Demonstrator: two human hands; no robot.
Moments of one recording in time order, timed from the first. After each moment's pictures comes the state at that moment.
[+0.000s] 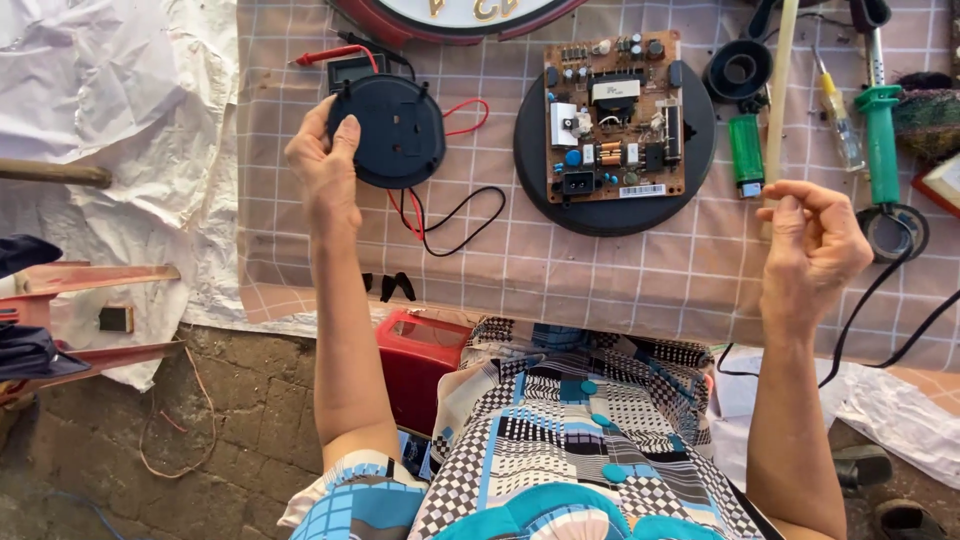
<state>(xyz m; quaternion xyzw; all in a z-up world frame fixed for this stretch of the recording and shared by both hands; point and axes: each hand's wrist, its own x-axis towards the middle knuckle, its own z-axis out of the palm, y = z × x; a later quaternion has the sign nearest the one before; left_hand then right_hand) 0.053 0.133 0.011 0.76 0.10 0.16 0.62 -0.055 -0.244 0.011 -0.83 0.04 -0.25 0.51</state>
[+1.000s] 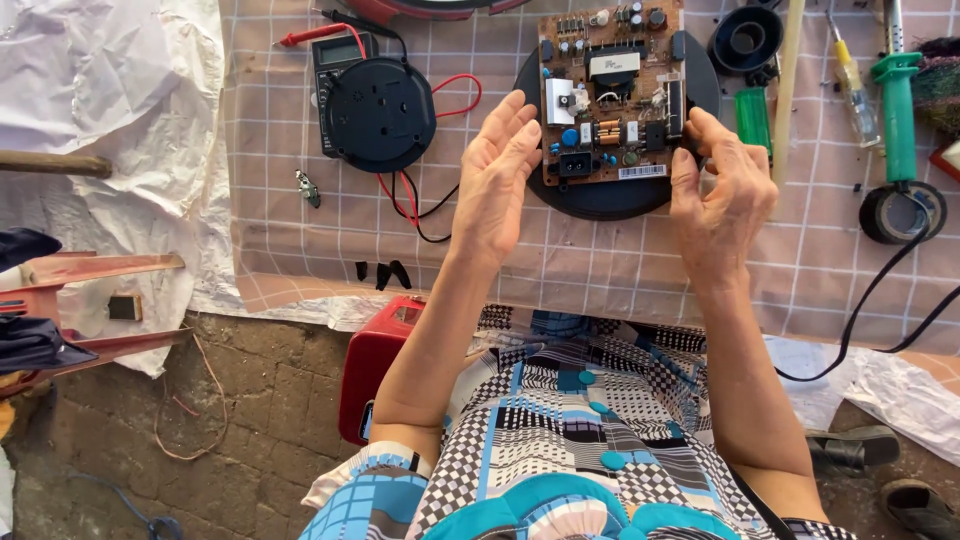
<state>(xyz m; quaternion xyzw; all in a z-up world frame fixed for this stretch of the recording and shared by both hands) 0.016 -0.013 0.018 0.50 0.13 -0.10 0.85 -0.023 -0.197 0.010 -0.92 -0.03 -0.23 0.32</state>
